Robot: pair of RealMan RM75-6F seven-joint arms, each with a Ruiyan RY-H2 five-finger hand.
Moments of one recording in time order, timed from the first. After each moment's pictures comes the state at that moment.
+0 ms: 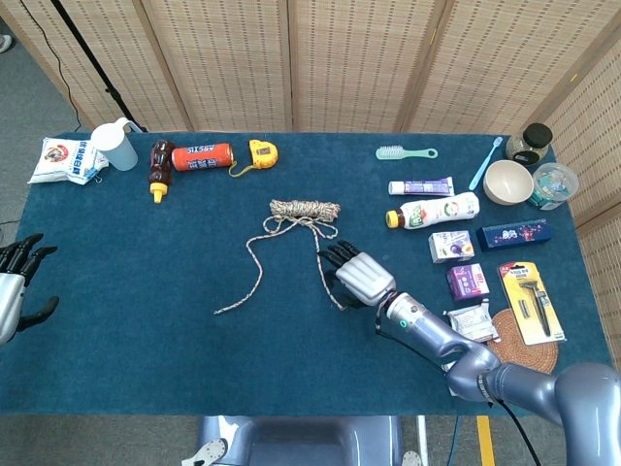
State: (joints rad) left arm -0.20 -1.00 -0.10 -1.67 1.41 1.38 0.07; right arm 0.87 -1.62 0.09 -1.14 -1.58 0.81 0.14
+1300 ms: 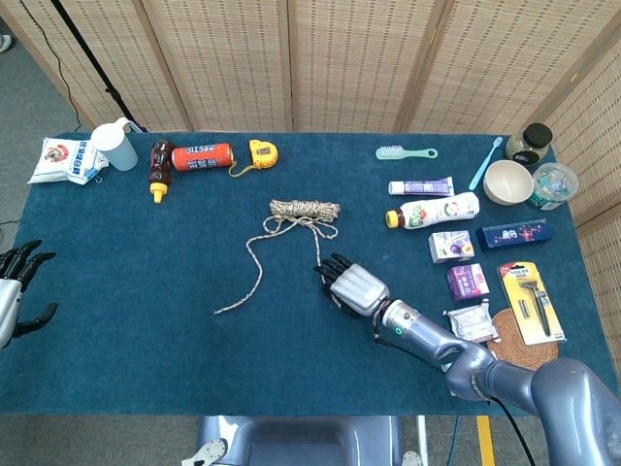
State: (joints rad) left arm -0.19 -0.97 -0.08 -1.70 1.41 1.37 0.04; right arm 0.91 -1.67 -0.01 -1.04 -1.63 0.82 0.14
